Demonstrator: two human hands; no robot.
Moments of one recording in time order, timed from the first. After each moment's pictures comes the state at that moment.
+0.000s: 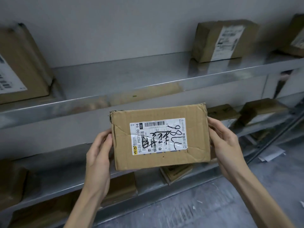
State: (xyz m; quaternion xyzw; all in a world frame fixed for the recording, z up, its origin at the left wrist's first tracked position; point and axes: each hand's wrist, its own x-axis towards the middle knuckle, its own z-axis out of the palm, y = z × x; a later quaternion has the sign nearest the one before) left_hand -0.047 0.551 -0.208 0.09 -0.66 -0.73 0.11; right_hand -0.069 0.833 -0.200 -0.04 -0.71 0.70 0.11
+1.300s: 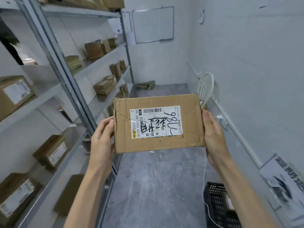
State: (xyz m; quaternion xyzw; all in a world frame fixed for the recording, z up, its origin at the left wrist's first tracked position) left_hand 0.154 1.114 -0.074 -0.33 -0.57 -0.70 -0.28; right_hand 0.394 1.222 -0.095 -0.34 -0.50 0.55 0.58
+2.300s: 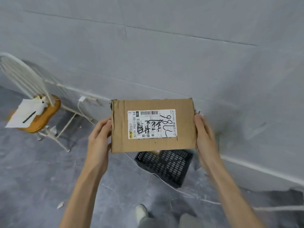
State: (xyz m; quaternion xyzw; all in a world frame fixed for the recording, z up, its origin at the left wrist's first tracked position) left_hand 0.427 1.515 -0.230 -0.57 -0.42 -0.27 -0.65; right_hand 0.593 1.319 -0.253 -0.67 -0.05 0.24 0.70
